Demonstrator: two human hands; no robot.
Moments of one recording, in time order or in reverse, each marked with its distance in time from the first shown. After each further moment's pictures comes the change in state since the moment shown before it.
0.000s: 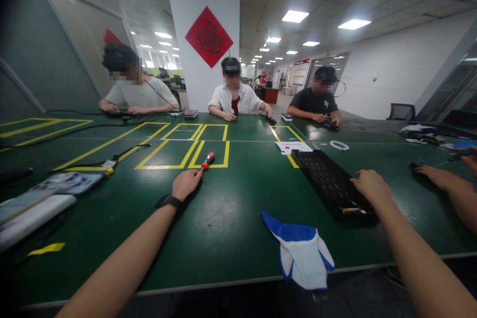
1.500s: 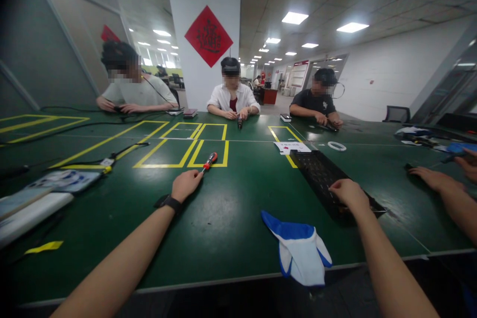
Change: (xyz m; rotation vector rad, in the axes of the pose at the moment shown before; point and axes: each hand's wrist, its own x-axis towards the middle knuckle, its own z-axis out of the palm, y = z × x) left_hand -0.007 -0.003 0.001 -0.008 0.015 0.081; right_hand -0.046 -0.049 0.002 0.138 -0.166 -0.034
